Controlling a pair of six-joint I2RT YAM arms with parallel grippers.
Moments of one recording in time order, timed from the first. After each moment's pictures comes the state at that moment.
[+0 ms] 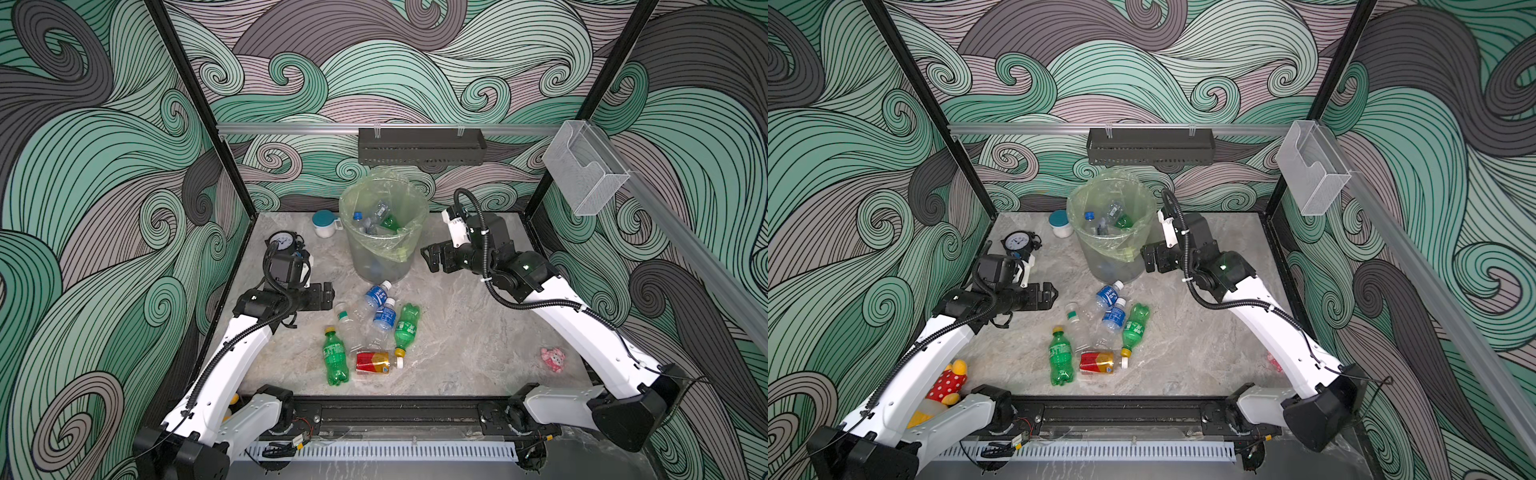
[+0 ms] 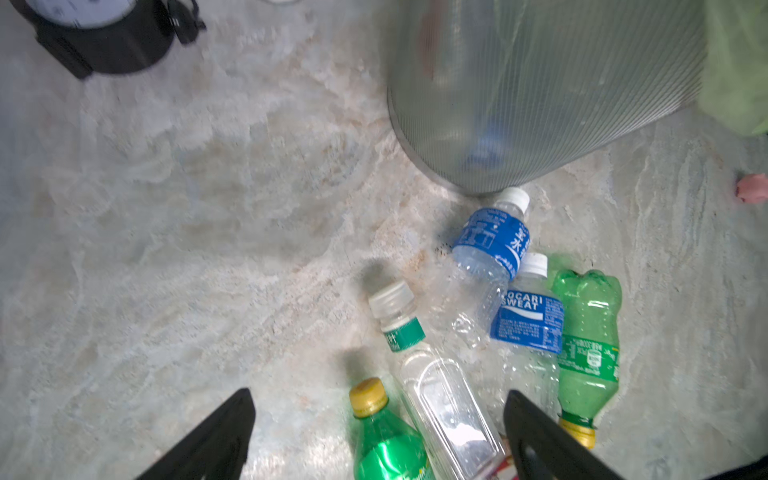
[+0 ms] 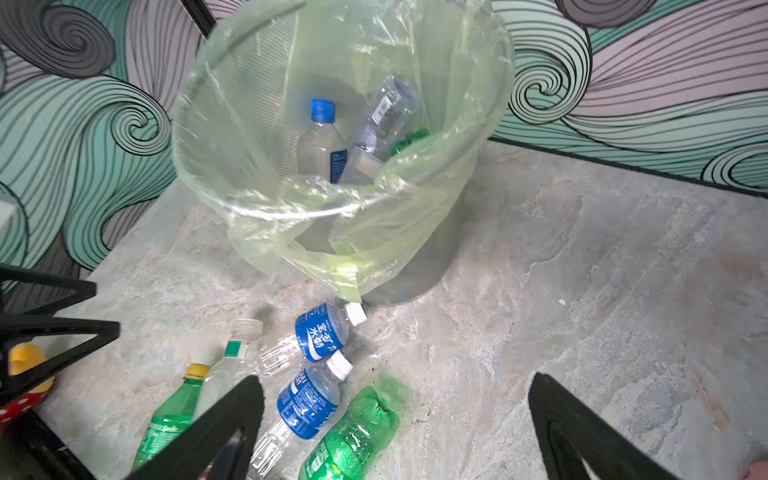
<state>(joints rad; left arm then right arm) -0.23 1.01 0.94 -0.86 0.10 -0.29 0.57 1.30 1.34 -0.67 0.03 0.17</state>
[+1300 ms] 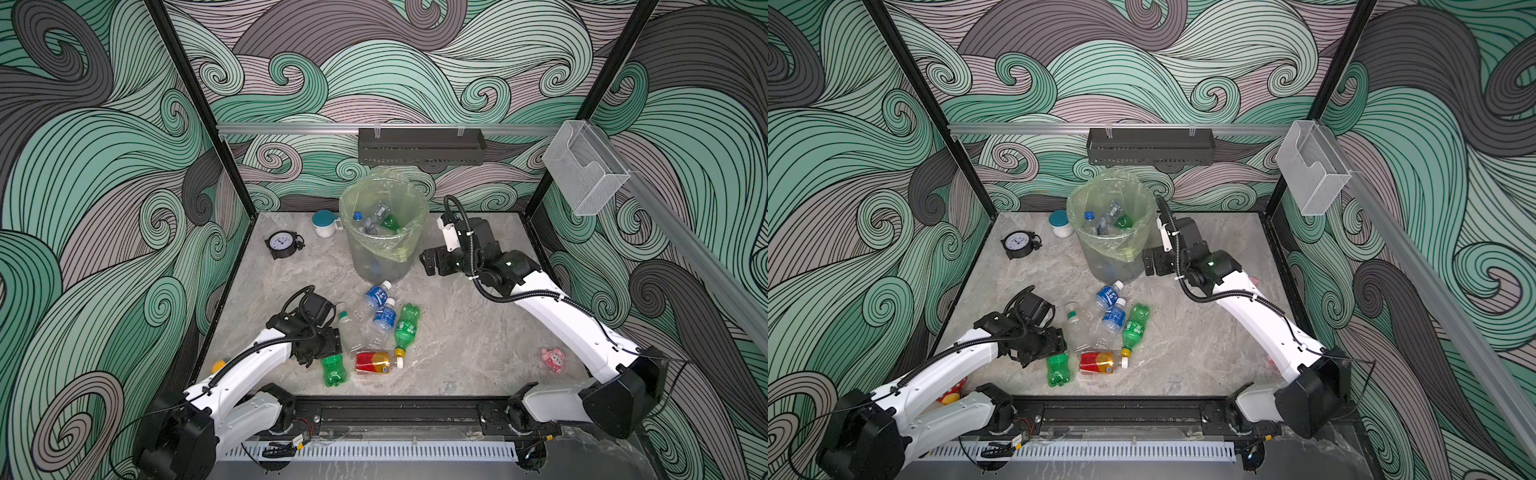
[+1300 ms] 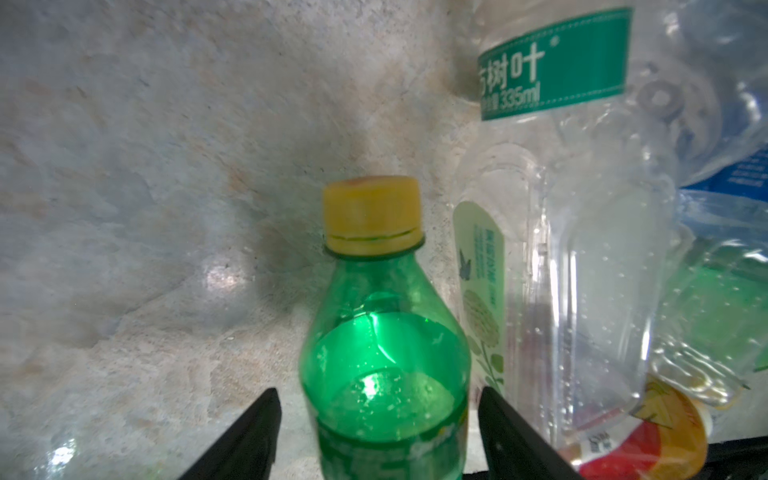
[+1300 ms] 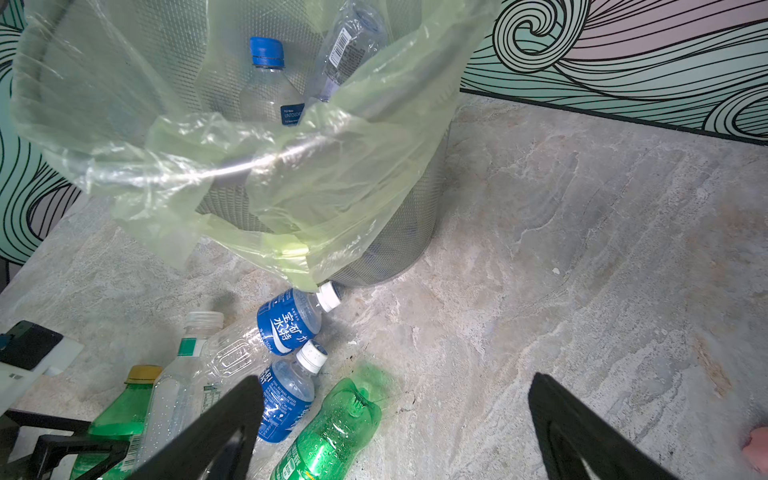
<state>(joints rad) -0.47 1.05 0.58 -0.85 0.09 -0.70 0.56 1.37 1.32 -0.65 0.06 0.18</state>
